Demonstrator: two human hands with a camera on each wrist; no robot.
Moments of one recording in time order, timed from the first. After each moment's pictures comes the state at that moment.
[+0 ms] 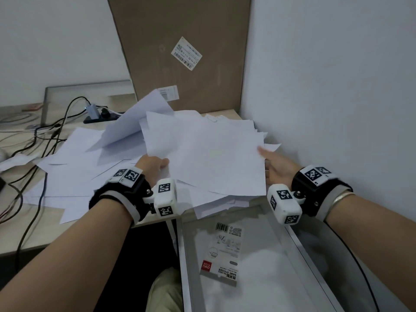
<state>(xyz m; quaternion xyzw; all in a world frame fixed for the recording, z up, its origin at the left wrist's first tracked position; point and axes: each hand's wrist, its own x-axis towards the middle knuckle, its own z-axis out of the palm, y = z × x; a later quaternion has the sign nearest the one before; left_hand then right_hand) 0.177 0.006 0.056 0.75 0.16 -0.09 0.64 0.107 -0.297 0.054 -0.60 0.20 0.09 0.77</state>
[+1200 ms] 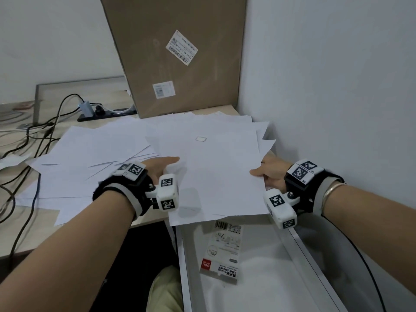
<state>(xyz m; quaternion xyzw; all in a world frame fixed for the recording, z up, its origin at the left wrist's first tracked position) 0.172 -0.002 0.062 0.71 0.15 -0.30 0.62 0.135 -0.308 0.016 -0.72 0.19 0.15 0.65</state>
